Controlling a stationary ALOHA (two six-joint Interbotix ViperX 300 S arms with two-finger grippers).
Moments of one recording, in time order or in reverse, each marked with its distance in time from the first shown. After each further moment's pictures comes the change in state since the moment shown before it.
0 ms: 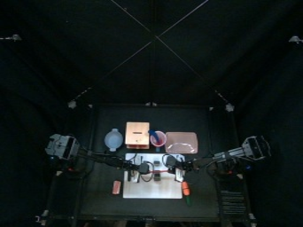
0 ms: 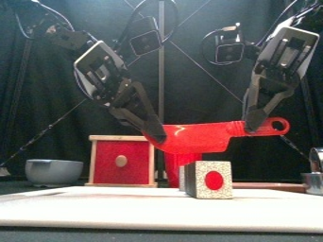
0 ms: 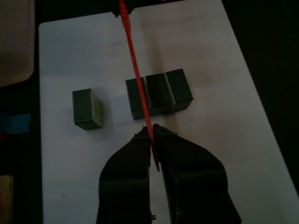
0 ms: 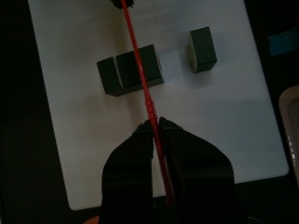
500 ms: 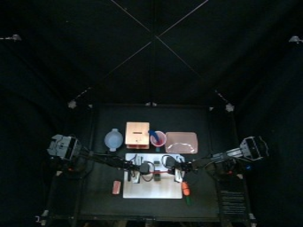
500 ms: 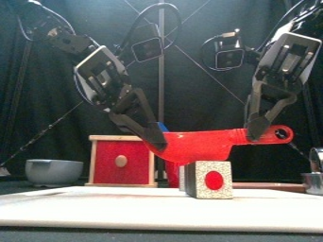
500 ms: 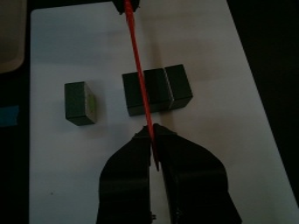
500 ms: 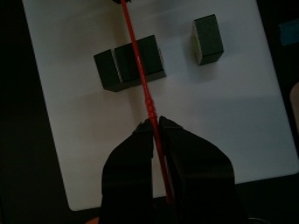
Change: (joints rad) left arm -0.003 0.026 -0.003 -0.041 0.000 0.000; right arm 0.008 0.034 0.002 0.018 -0.009 -0.002
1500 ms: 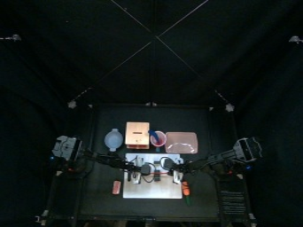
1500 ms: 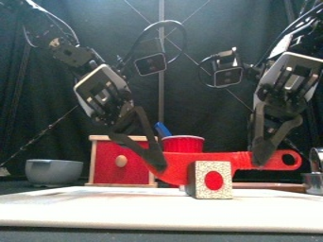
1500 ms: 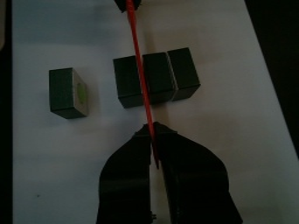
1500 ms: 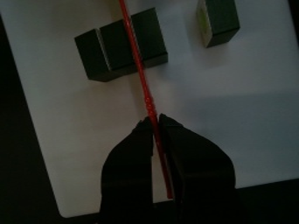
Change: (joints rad) left arm -0.002 0.078 -0.008 -0.006 -0.002 -0.003; right arm 0.006 0.118 0.000 0.034 -0.020 0.003
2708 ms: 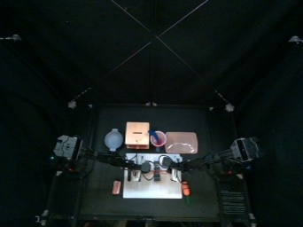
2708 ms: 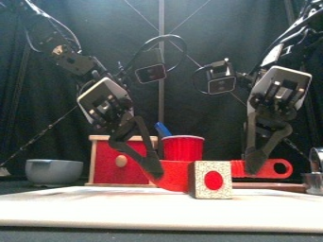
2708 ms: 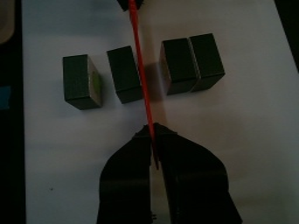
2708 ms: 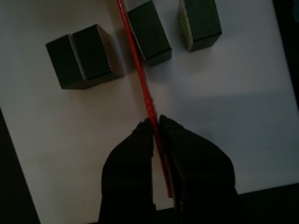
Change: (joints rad) left arm 0.034 -0.009 0.008 0.031 0.000 0.005; right arm -0.040 0.018 -0.018 -0.035 0.006 -0.002
